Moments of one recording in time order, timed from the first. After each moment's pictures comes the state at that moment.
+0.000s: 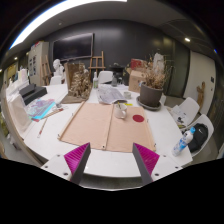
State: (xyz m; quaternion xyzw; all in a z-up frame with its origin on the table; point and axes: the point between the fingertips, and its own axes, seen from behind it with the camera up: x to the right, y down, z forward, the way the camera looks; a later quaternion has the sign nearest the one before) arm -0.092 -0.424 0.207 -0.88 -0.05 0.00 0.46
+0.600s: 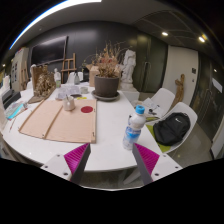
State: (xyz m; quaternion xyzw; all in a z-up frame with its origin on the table) arm 0.199 -0.439 0.137 -0.87 0.04 -0.07 0.48
